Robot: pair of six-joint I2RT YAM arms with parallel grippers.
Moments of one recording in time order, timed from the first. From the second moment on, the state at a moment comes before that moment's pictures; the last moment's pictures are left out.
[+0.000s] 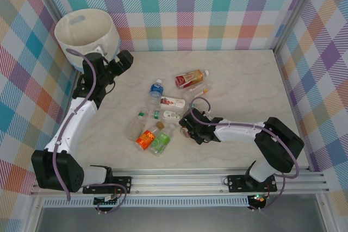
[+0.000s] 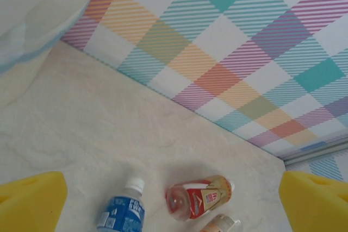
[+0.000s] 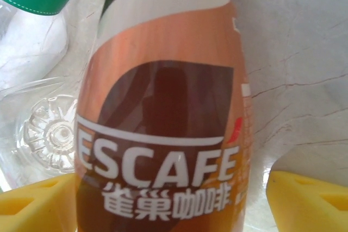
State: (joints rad) left arm -0.12 1.27 1.13 -0.20 0.12 -0.70; right arm 0.90 1.55 0.75 -0.22 0.15 1.57
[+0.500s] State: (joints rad) left arm -0.20 1.20 0.94 -0.20 0.20 -0.77; right arm 0.91 1.55 0.71 -0.16 0.18 1.56
